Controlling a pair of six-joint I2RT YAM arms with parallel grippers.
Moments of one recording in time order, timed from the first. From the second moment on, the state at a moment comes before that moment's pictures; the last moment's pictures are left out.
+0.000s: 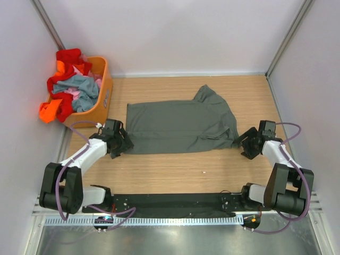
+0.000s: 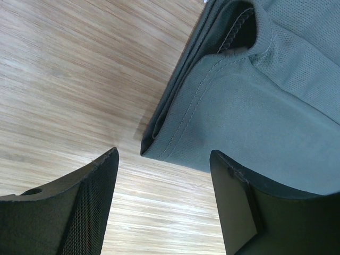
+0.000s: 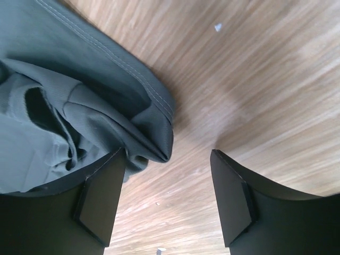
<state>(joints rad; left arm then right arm) -0.20 1.28 0.65 -0.47 -0.07 -0.74 -0.25 1.23 0.57 -0.42 -0.17 0.73</state>
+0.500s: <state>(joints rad) -0.20 1.29 0.63 -0.45 -0.08 -0.74 -0.39 1.26 0.51 -0.30 -0.28 0.77</state>
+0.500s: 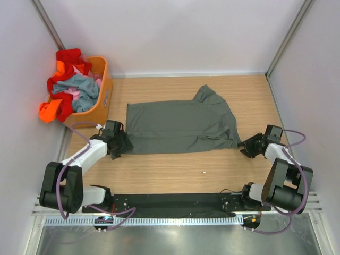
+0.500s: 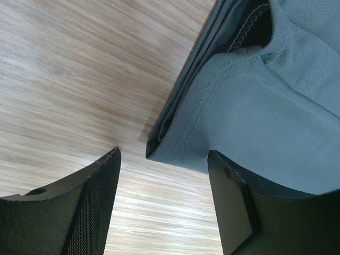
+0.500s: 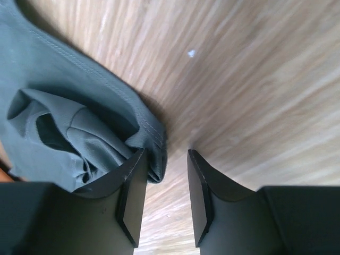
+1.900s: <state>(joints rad) -0.20 1.21 0.64 -0.51 -0.15 -0.76 -0.41 1.18 0.58 -0.42 -0.22 0.67</state>
